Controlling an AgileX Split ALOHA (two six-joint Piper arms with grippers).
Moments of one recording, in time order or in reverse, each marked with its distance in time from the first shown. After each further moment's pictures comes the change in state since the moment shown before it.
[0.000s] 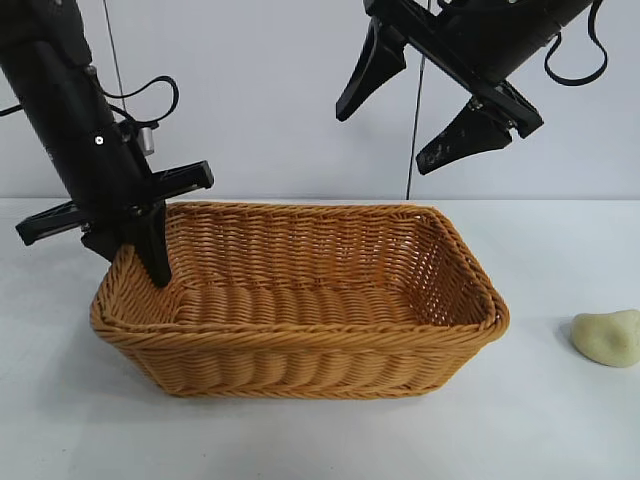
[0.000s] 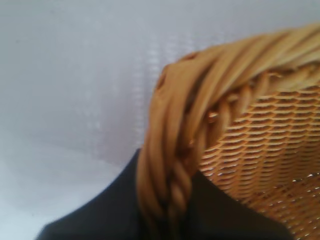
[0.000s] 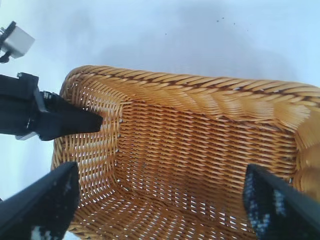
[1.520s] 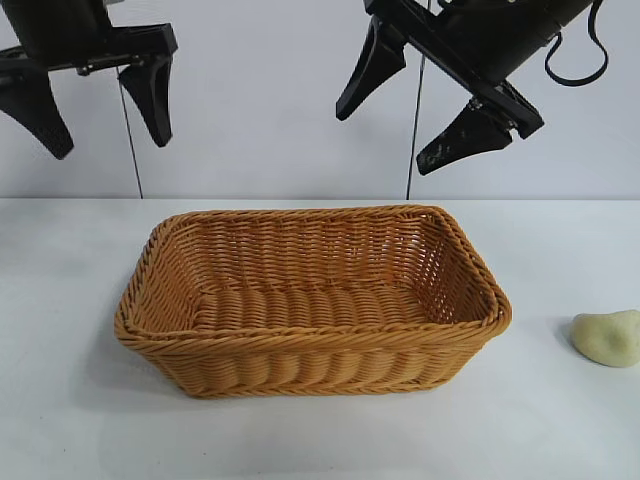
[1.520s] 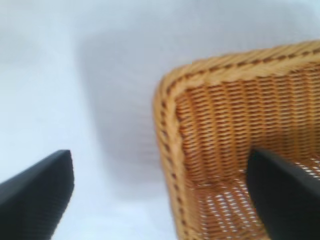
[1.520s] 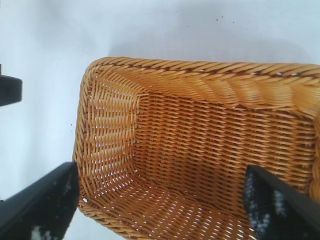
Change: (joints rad) left arm 0.000 -0.179 -0.247 0.299 0.201 -0.004; right arm 0.000 0.000 0.000 0.000 0.000 0.016
